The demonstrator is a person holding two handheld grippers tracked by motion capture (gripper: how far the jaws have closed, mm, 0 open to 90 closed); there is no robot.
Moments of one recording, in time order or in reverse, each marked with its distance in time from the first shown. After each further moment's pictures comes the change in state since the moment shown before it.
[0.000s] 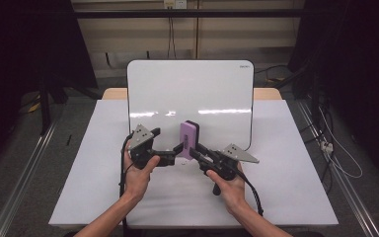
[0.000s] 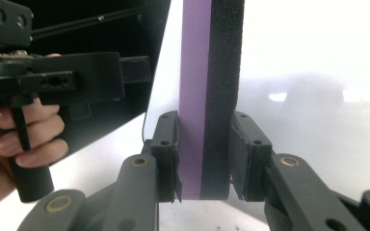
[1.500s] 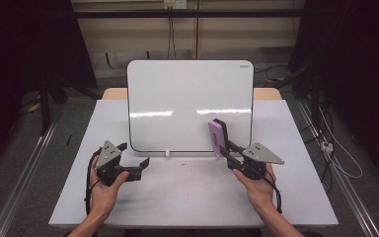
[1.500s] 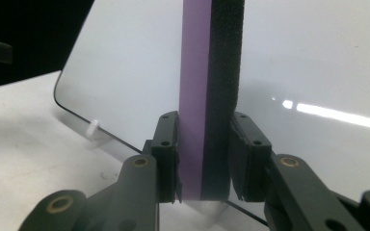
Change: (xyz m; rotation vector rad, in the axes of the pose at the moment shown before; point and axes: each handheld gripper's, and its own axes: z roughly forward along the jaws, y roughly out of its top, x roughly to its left) left arm 0.045 -0.041 -0.070 0.125 0.146 0.072; right arm -0.029 0.029 -0.056 0.114 -0.233 -0.291
